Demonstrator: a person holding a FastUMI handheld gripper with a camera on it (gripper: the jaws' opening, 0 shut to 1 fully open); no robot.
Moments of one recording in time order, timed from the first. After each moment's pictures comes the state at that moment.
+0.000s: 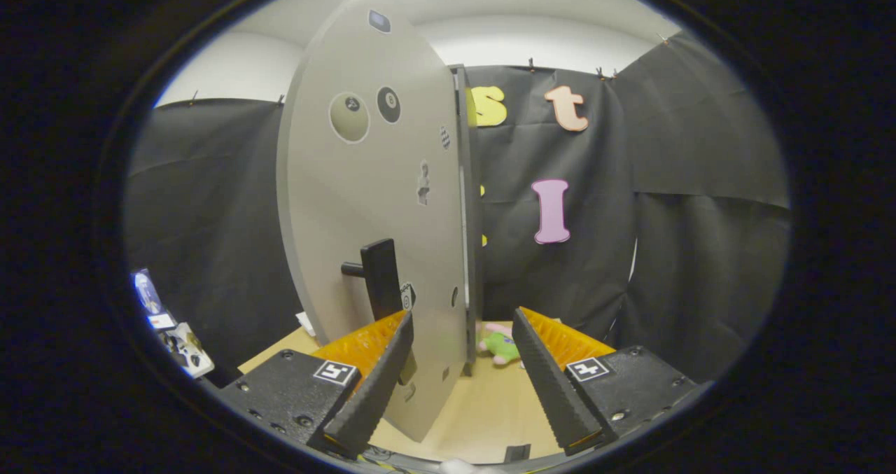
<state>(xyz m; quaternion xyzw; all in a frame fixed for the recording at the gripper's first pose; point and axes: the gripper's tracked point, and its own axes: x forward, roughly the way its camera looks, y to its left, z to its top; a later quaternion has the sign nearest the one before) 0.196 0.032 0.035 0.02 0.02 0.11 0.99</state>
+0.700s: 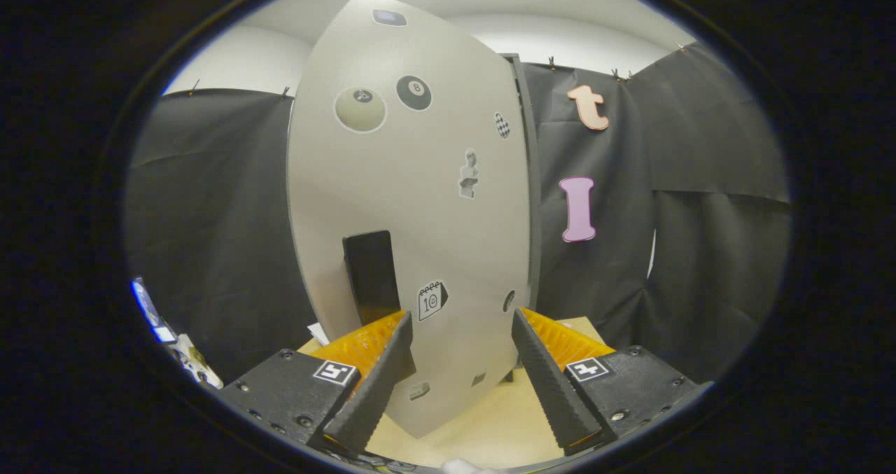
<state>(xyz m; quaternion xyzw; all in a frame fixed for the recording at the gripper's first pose) 0.232 0.168 0.033 0.03 0.02 0.11 0.99</state>
